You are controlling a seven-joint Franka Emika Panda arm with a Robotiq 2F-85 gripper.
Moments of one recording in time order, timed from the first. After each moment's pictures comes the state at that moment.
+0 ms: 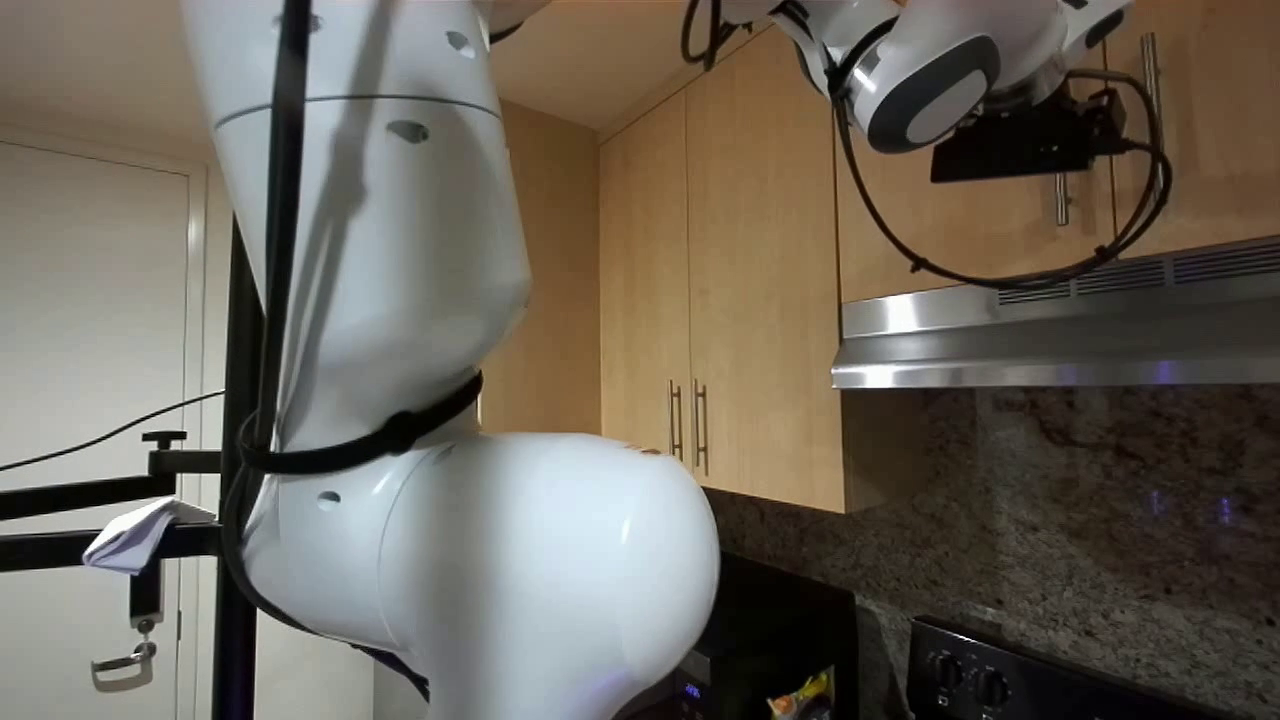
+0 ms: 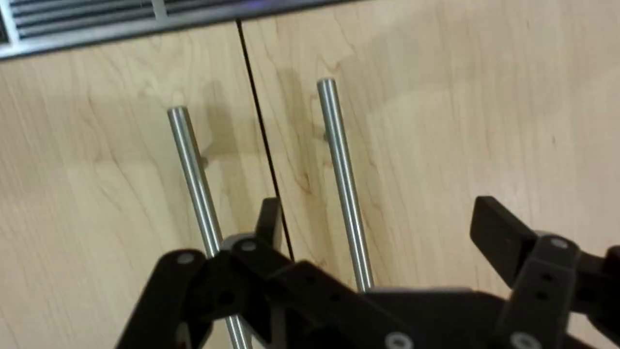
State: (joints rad) arm 0.55 -0.32 -0.52 -1.96 0.85 3.03 -0.80
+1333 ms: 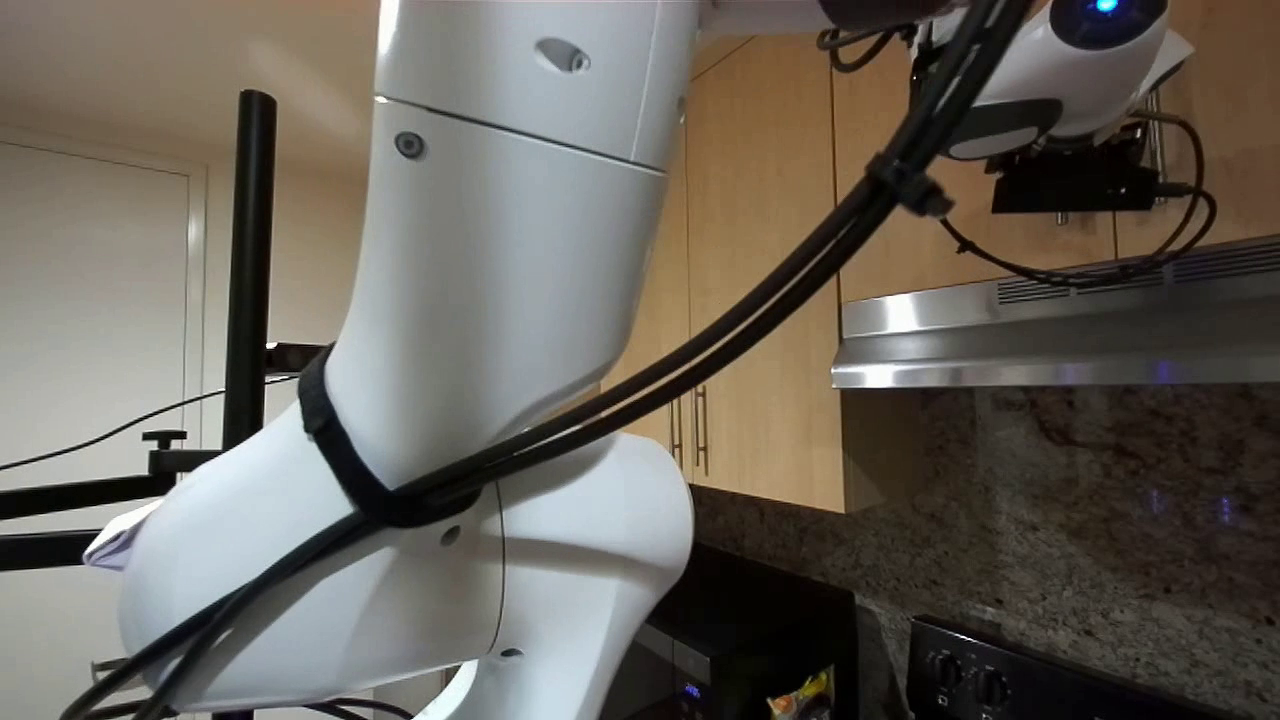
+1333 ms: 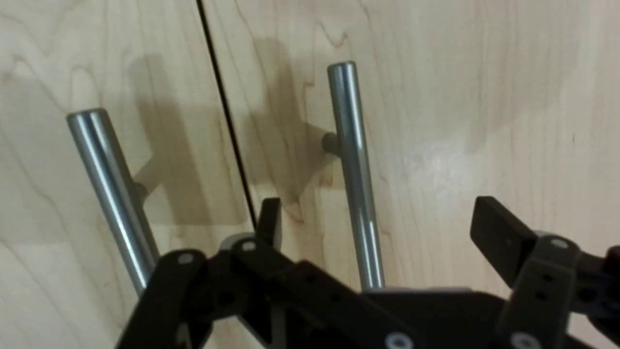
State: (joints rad) arm 1.51 -0.49 -1.29 -1.73 1.05 3.03 -1.34
